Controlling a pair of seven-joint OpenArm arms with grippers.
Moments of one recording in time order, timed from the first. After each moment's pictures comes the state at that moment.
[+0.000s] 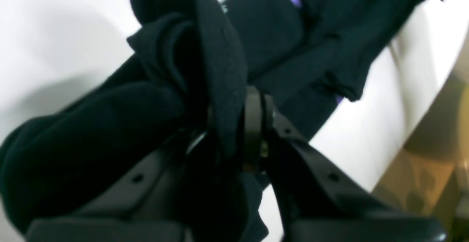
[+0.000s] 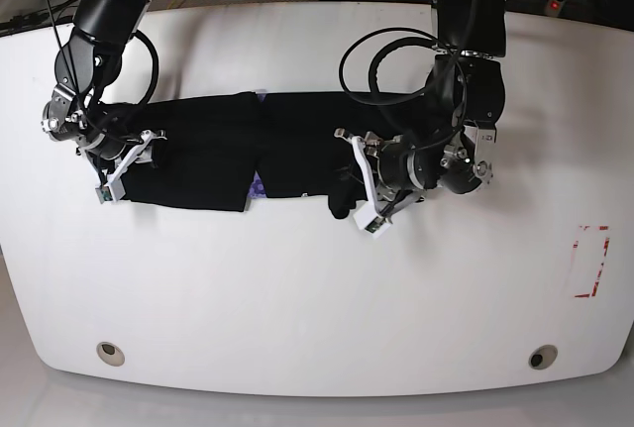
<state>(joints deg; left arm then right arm) -12.1 0.4 4.7 87.2 -31.4 -30.9 72.6 7.0 15.7 27.5 72.1 18.6 40.7 -55.1</state>
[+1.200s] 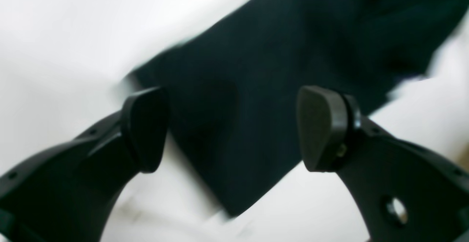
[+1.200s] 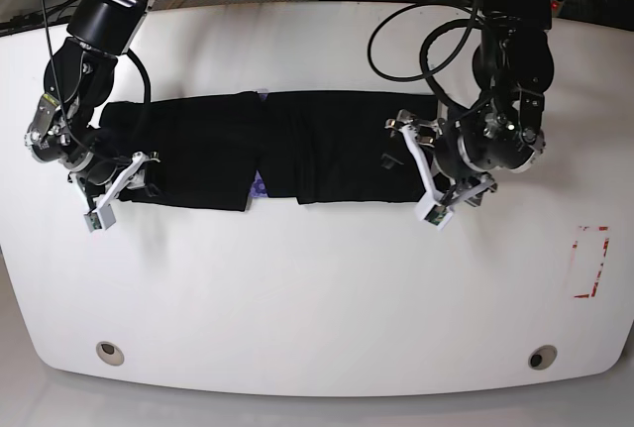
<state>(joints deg) -4.3 -12.3 3.0 106.0 -25.8 -22.5 72.5 10.7 15.5 31.6 81.5 29.6 40.8 -66.5</state>
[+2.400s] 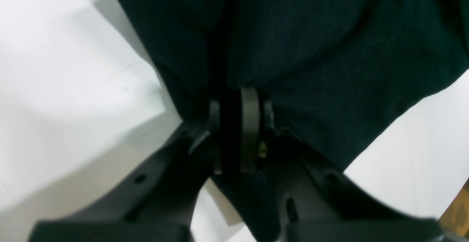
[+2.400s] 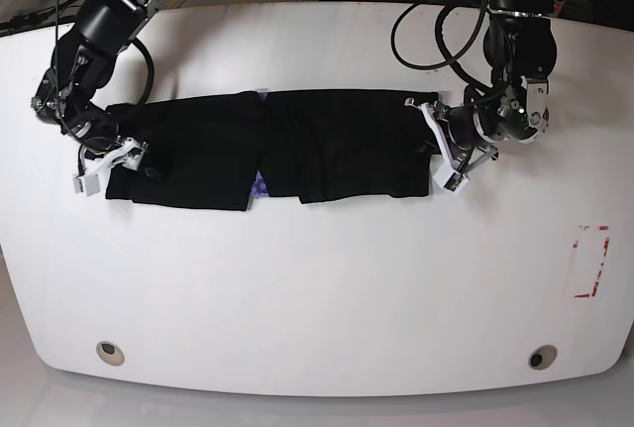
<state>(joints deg) -0.3 -12.1 -2.5 87.3 -26.5 -34.4 55.6 9.5 11.6 40.9 67.4 32.7 41.5 -63.6</state>
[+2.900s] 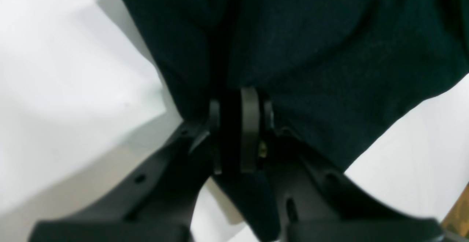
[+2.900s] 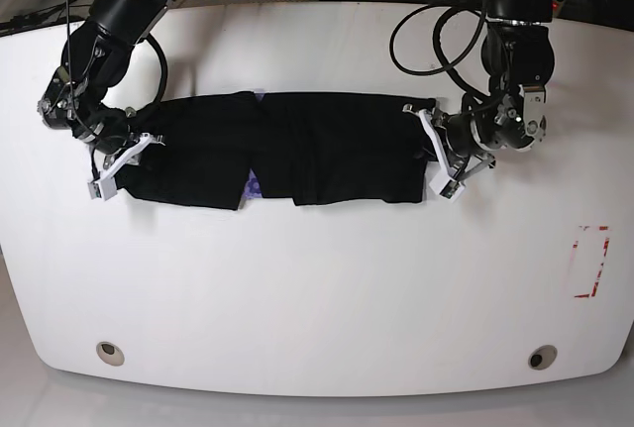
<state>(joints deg) -2.4 -11.0 -2.2 86.1 -23.2 -34.4 55.5 8.2 9.1 39.6 80.3 30.8 41.0 -70.5</state>
